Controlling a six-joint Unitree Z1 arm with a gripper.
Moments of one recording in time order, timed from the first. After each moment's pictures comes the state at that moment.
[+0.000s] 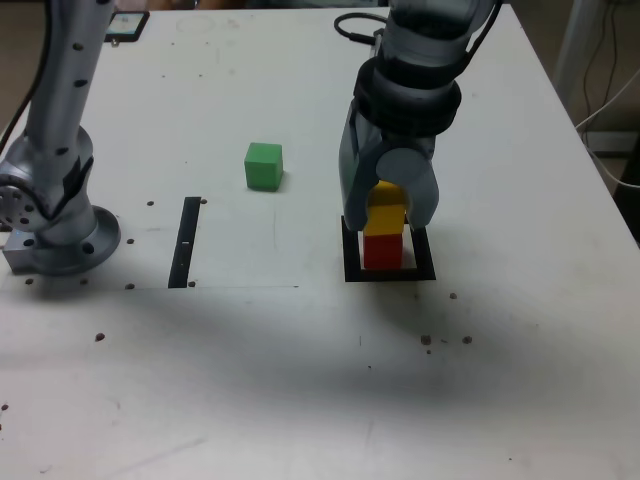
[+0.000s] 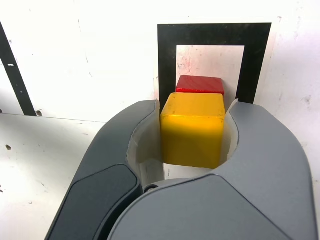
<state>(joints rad) -0.16 2.07 -1.71 1.39 0.06 -0.20</state>
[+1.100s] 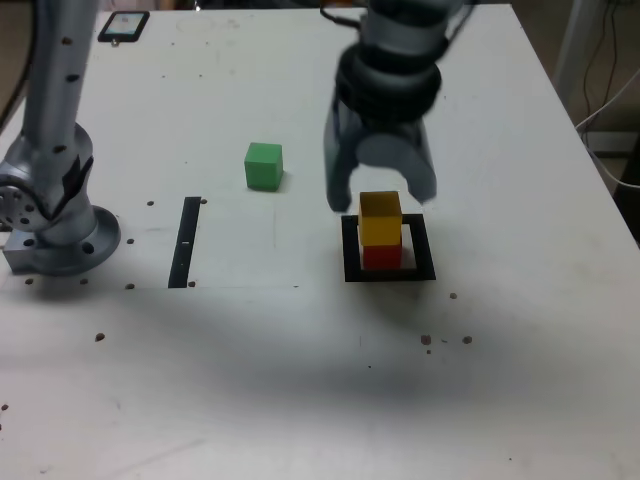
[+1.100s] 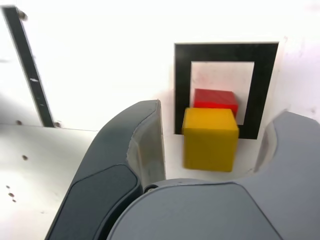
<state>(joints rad) -0.15 1.97 -1.63 1.39 0.12 -0.18</state>
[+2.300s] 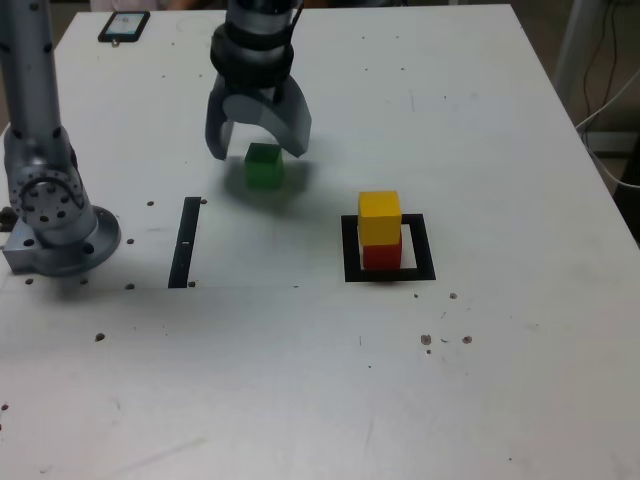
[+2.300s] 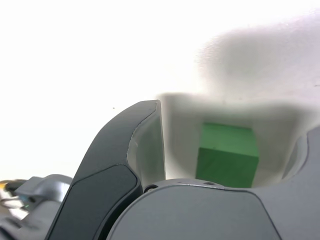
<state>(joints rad) 0.38 1.78 -1.01 0.97 0.25 0.45</state>
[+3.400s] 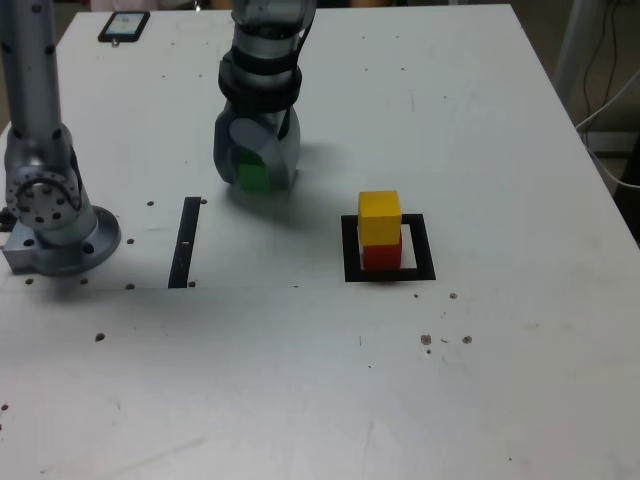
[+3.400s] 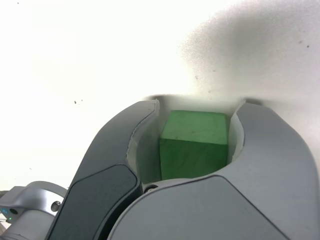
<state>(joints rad) 0.31 1.79 -0.96 0.89 0.20 0.49</state>
